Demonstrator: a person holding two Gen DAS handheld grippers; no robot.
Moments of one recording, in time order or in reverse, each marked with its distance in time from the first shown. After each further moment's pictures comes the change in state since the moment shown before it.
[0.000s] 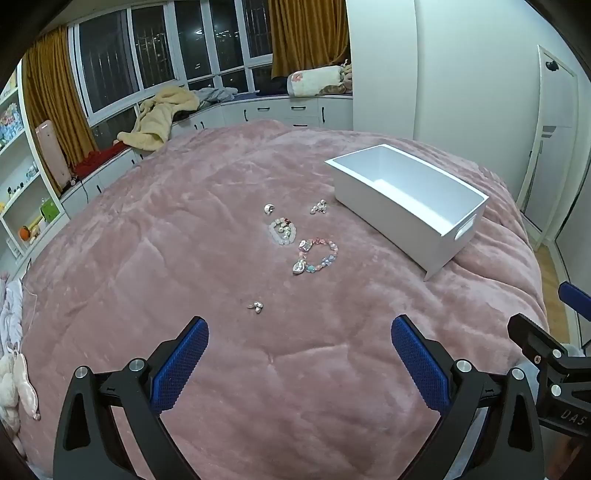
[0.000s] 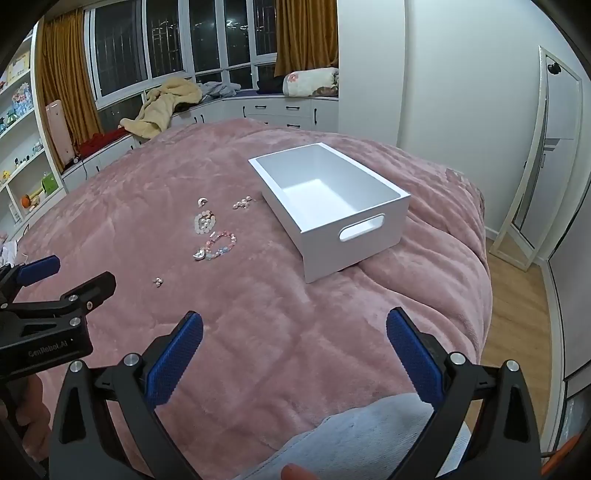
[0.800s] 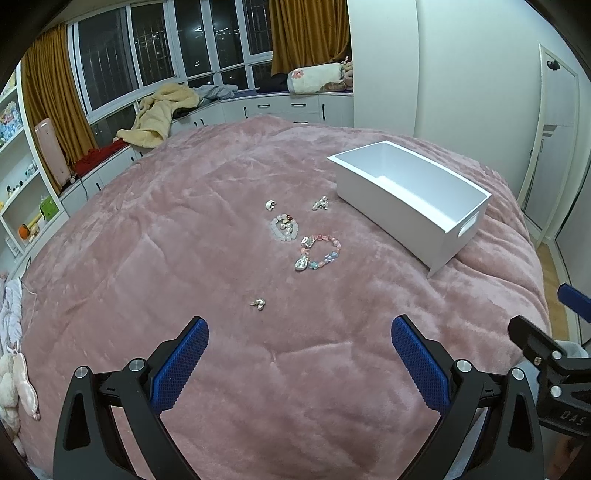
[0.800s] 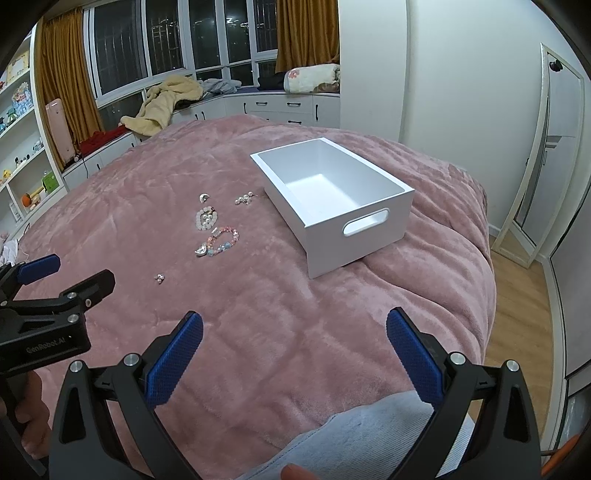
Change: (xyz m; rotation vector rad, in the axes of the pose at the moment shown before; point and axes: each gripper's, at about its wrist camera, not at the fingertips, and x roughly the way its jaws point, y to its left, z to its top) left arm 0.006 0.005 -0.011 0.001 0.007 0.001; right arm 0.007 0.004 -0.006 -0.005 0.012 0.002
